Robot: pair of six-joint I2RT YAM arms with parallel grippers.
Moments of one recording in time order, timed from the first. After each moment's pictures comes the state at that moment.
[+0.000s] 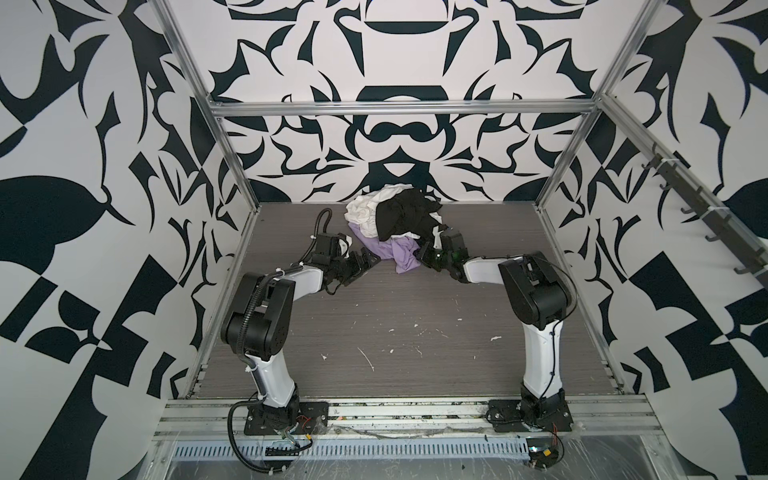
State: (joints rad) left arm -0.28 1.79 0.96 0.09 0.60 -0.75; right arm 0.39 2.09 1.18 0.33 -0.33 0.86
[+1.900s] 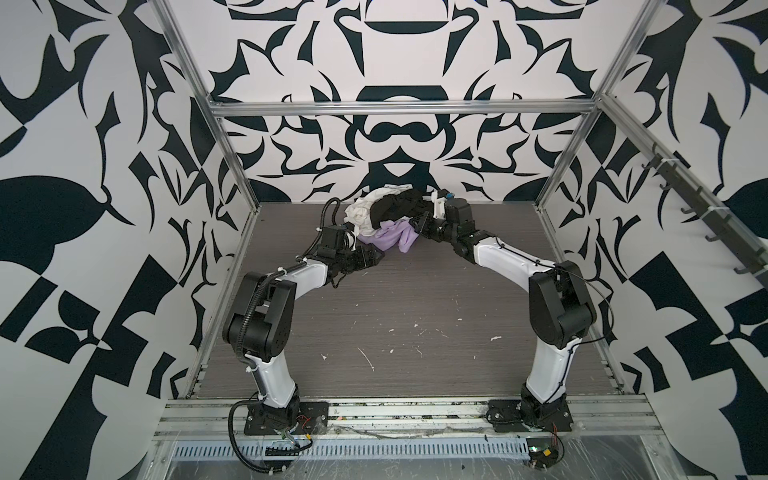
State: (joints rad) left arm -0.32 1.79 1.05 0.04 0.49 -0.53; right arm 0.42 1.88 1.39 0.07 -0.34 0.76
